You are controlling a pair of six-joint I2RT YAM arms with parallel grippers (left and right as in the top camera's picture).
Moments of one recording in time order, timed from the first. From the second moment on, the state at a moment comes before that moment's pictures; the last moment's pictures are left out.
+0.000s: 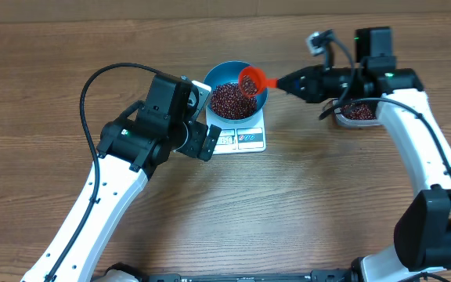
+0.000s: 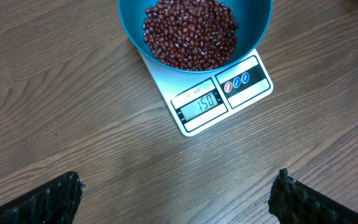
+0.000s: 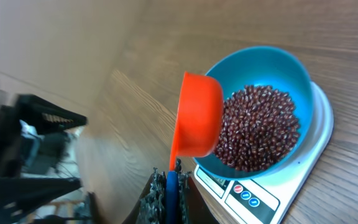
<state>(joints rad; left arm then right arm) -0.42 1.38 1.31 -0.94 0.03 0.00 0.02 1.72 1.42 -0.63 -1.04 -0.01</state>
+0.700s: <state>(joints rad) -0.42 1.38 1.31 -0.94 0.03 0.00 -0.47 1.67 1.43 -0.88 -0.94 0.02</state>
